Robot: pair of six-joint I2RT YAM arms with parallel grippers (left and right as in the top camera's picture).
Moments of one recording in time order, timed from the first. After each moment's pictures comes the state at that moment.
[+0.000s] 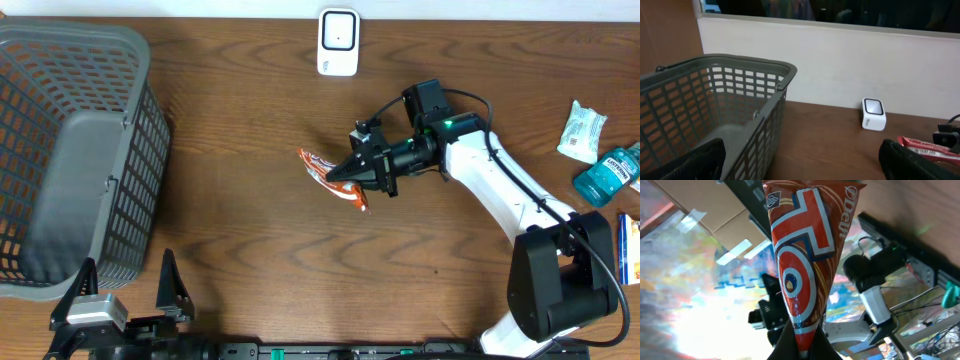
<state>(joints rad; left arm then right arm) 0.00 0.01 0.82 -0.82 -0.07 -0.08 0.32 1.79 1.27 -0.76 -1.49 0.83</state>
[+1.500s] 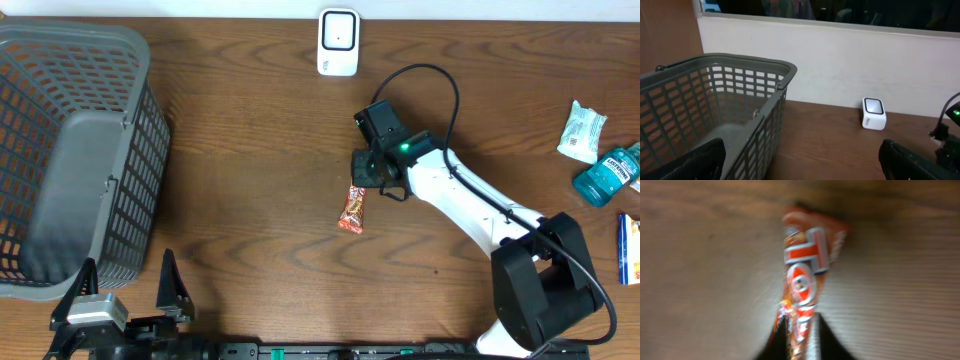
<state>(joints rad) 0.00 0.01 0.82 -0.83 -0.07 -0.08 0.51 1.79 1.22 -0.64 0.00 0.53</state>
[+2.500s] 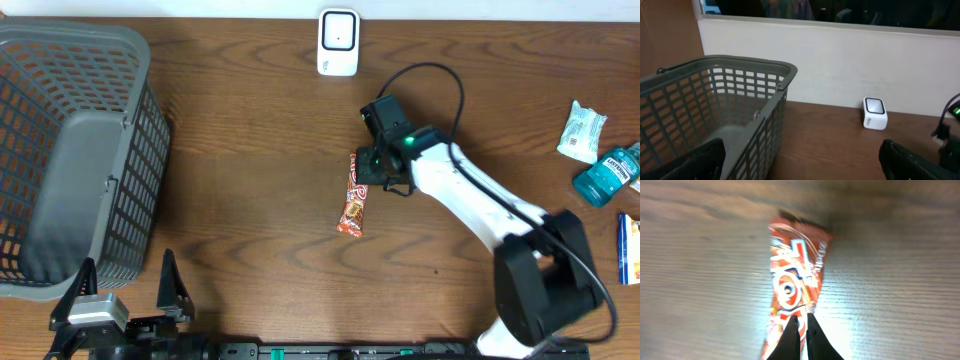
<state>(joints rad) 0.00 0.01 0.82 -0.82 -0.07 -0.07 0.49 1.80 1.25 -0.68 -0.06 0.51</state>
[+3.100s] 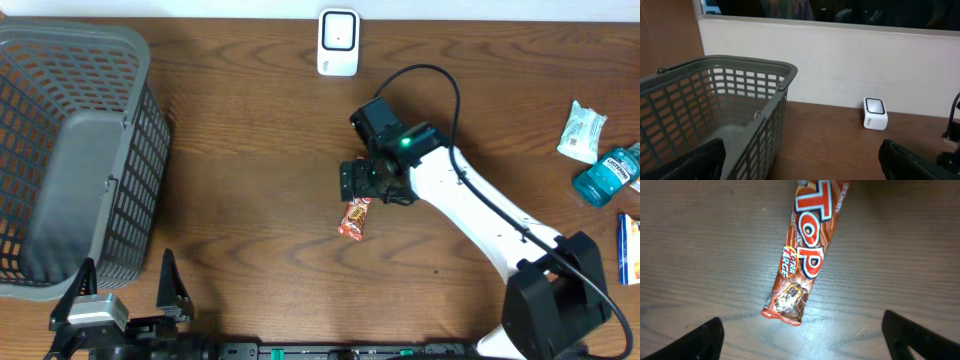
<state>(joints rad) 0.00 0.01 0.82 -0.82 -0.07 -0.07 0.56 1.74 1.33 -0.96 -0.05 0.55</state>
